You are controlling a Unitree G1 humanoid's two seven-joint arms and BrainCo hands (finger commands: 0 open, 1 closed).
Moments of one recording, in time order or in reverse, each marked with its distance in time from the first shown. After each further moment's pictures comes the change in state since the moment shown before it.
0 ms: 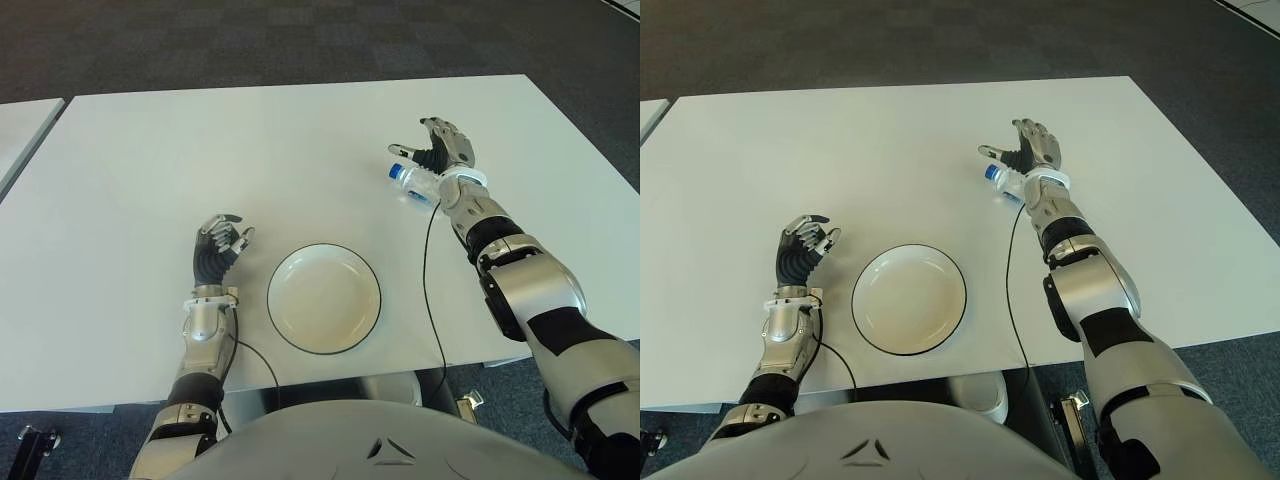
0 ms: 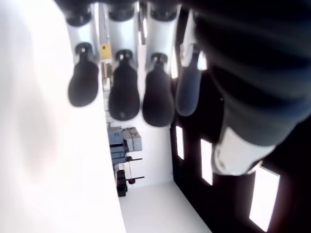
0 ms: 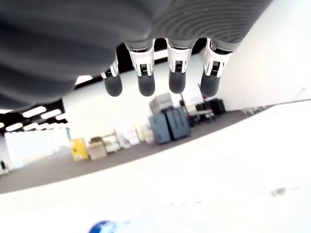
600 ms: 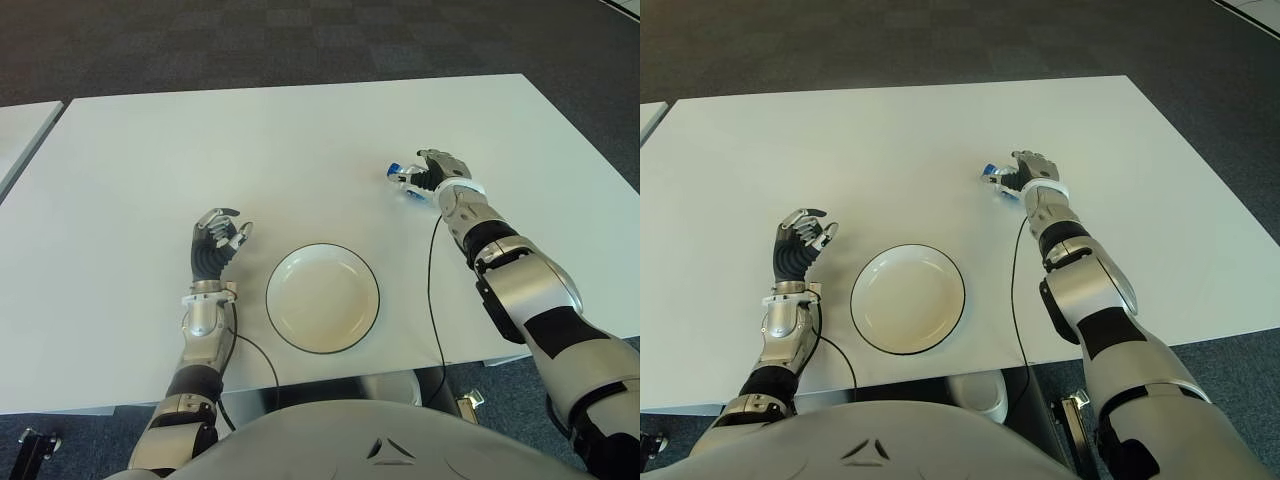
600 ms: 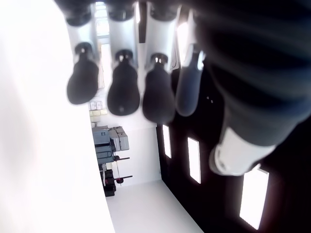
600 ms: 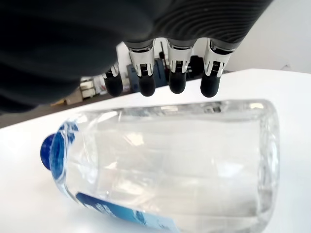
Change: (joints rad) left arm -0.036 0.013 0.003 0.058 -0.010 -0.067 0.000; right arm 0.000 0.009 0.092 0.034 -0.003 0.099 0.168
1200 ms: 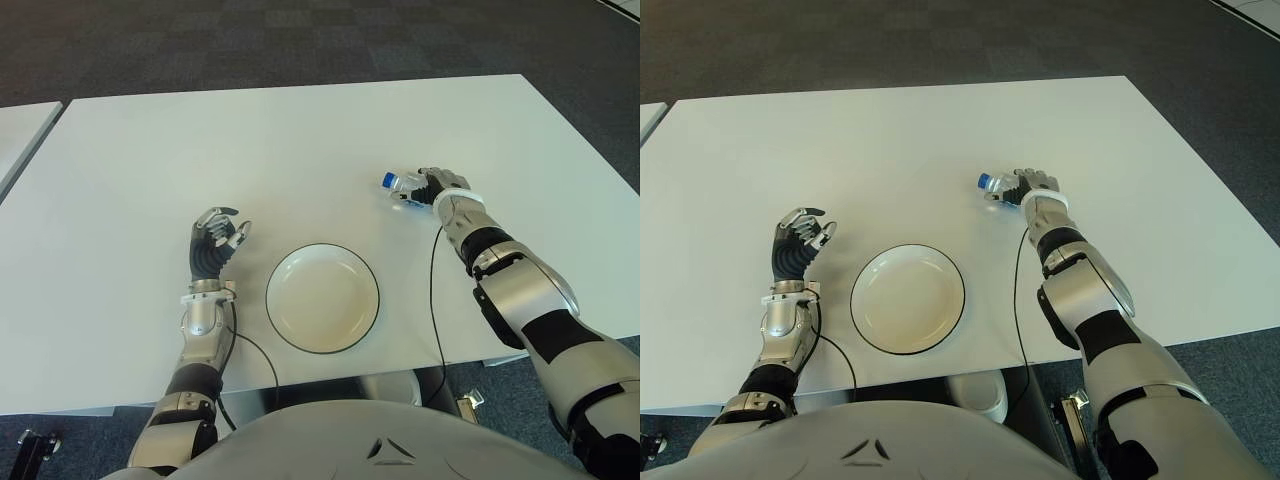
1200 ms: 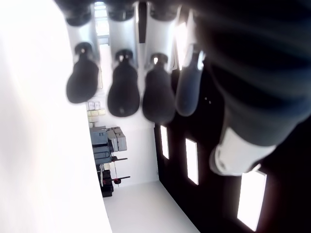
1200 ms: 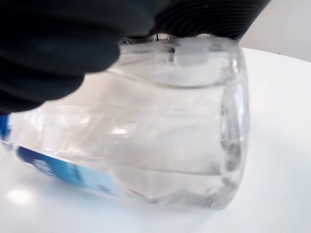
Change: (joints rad) left arm -0.007 0.002 0.002 0.012 -0.017 -0.007 -0.008; right arm 0.033 0.006 0.074 0.021 -0.004 0.052 0.078
